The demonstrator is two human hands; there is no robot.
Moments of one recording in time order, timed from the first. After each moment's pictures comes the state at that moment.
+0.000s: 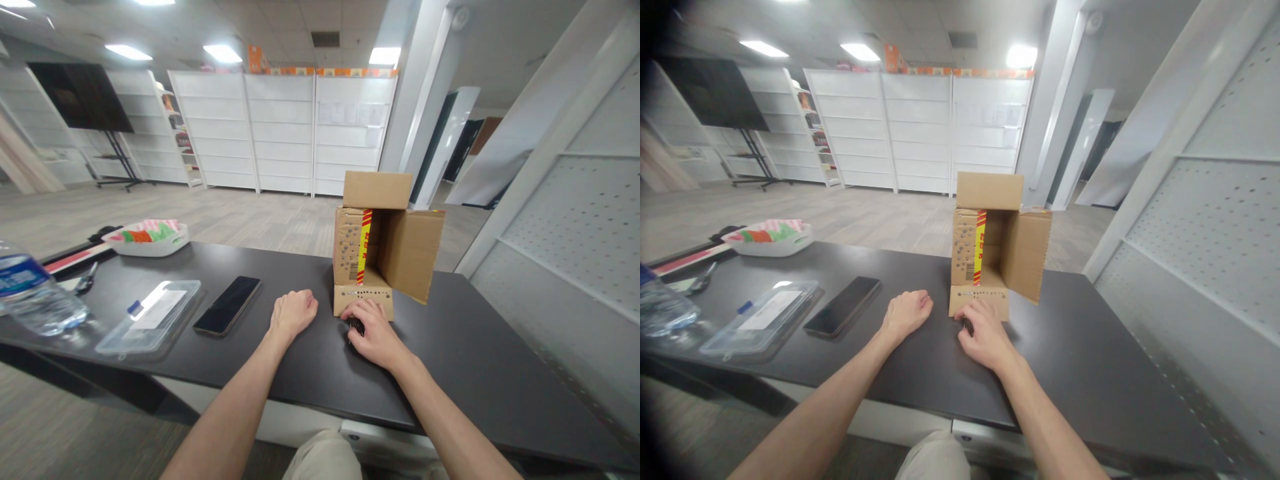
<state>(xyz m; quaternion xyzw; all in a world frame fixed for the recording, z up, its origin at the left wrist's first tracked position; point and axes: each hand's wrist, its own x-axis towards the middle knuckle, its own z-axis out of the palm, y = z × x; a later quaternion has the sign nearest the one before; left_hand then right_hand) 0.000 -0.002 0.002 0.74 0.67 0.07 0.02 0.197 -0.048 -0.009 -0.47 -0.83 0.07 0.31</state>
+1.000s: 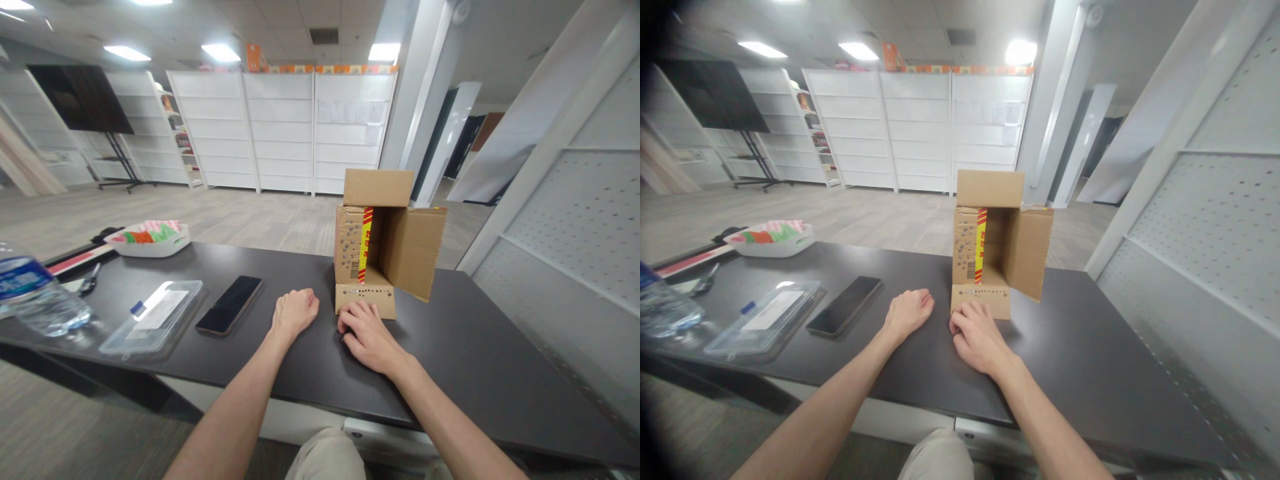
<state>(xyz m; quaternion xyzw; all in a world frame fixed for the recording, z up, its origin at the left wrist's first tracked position) 0.000 -0.002 0.002 0.74 0.67 0.06 0.02 0.184 -0.058 0.000 -0.44 -0.87 0.05 0.23</state>
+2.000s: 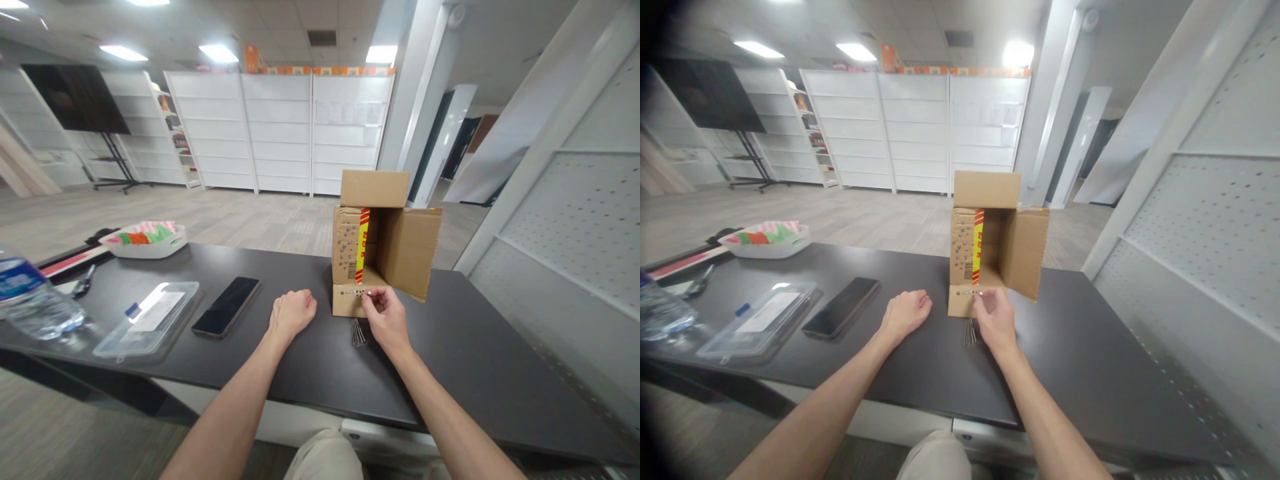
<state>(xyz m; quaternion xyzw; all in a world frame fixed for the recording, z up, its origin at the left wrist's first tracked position) -0.003 0.002 -0.004 0.75 0.66 0.08 0.00 0.202 -0.025 -0.024 -0.51 -0.58 0.18 0.61</state>
